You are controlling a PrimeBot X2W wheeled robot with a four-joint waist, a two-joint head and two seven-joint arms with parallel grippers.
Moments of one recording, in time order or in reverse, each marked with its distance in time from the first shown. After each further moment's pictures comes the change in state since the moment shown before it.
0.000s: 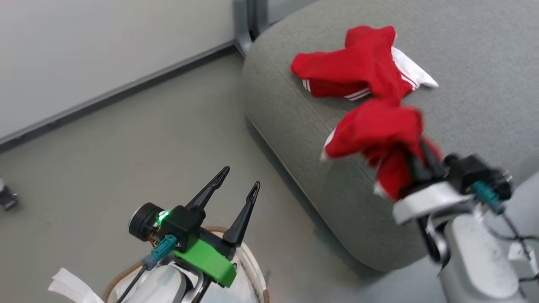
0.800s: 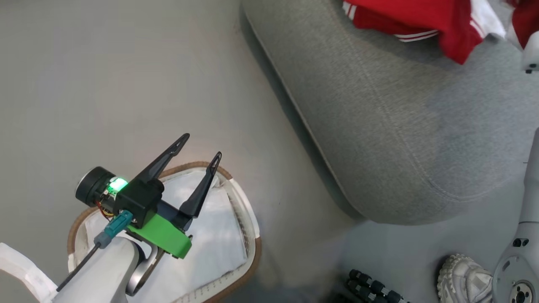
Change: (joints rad) left arm -0.120 0.211 -0.030 -0.065 -0.026 0.000 0.000; right arm -0.586 -0.050 -0.537 0.155 -0.573 0.000 0.067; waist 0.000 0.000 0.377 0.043
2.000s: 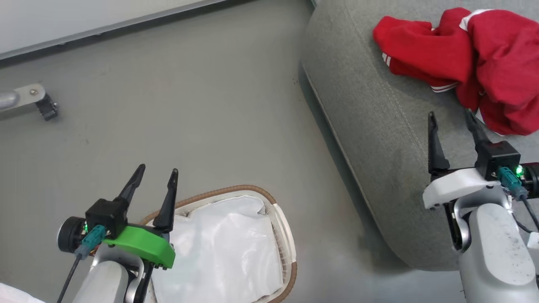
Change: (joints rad) left arm 0.143 -0.186 0.296 0.205 0.009 0.000 0.000; right arm 0.508 0.053 0.312 -0.062 0.391 0.000 -0.066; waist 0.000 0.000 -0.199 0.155
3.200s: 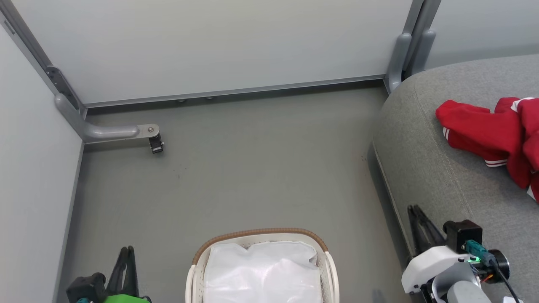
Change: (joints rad) left arm 0.267 -0.183 0.354 0.076 0.134 0.000 0.000; right arm 0.232 0.008 0.154 0.123 0.209 0.000 0.003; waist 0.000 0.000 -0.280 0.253
